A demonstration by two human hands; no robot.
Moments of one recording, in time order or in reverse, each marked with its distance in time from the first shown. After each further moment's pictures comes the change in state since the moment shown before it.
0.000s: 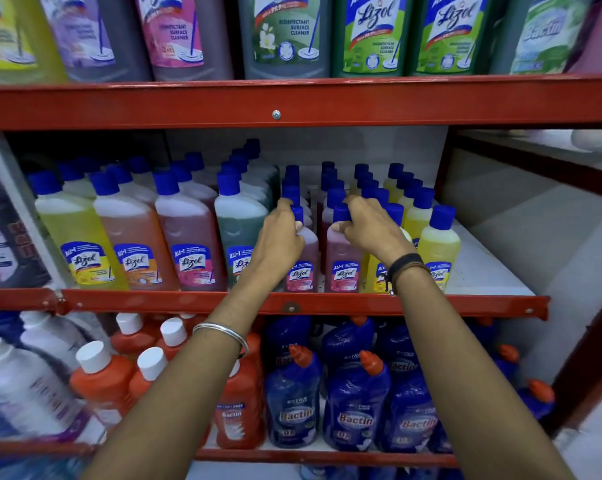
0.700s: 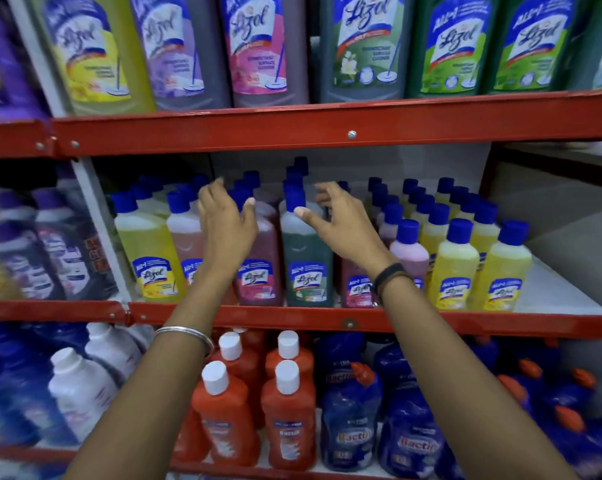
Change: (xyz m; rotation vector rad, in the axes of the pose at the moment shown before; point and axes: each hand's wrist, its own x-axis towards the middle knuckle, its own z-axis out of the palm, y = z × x) left_hand 0.028 -0.106 -0.112 0.115 0.477 0.006; right_hand 0.016 -0.108 0.048 0.413 0.087 -0.251
